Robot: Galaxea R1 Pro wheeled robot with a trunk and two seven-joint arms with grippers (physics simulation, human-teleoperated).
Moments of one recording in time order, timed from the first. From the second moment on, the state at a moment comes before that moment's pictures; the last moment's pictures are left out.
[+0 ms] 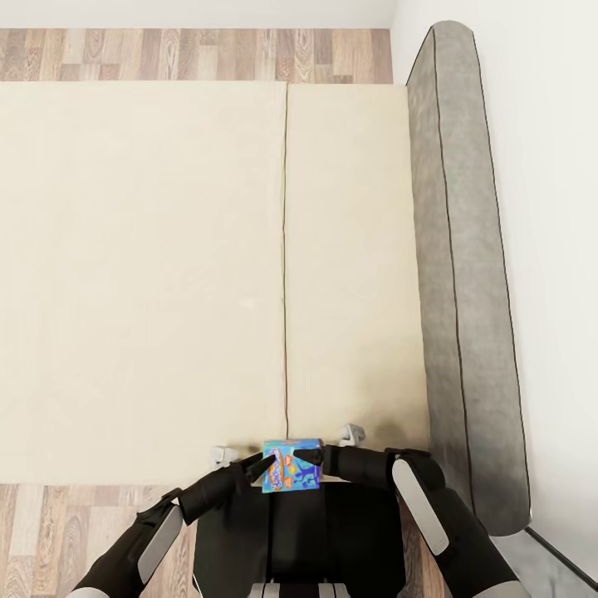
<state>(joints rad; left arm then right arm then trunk) -0.45 0.07 -0.15 -0.72 0.53 0.09 -0.85 -0.42 0.00 0.20 -1.22 -0.55 0.86 0.43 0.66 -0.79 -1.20</state>
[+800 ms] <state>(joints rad) -0.45 0.06 -0.16 -0.72 0.54 0.09 -0.83 -0.42 0.00 0.25 -1.23 -0.52 0.86 0.43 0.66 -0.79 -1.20</state>
